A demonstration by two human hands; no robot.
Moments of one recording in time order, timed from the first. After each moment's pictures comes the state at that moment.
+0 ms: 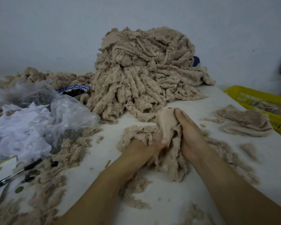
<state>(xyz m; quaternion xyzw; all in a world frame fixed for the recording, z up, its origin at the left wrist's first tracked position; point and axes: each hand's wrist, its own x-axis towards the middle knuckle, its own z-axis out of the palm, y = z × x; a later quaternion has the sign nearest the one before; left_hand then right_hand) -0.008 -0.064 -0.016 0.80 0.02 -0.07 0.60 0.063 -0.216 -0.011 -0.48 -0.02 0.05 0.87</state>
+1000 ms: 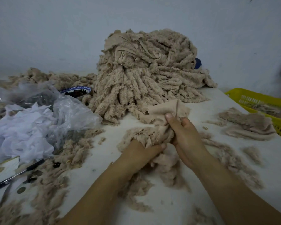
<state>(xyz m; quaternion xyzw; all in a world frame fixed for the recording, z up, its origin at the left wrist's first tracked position) -0.003 -0.056 -0.020 0.78 -0.02 -0.04 0.62 0.049 -0.202 -0.010 -0.57 -0.05 0.02 0.82</state>
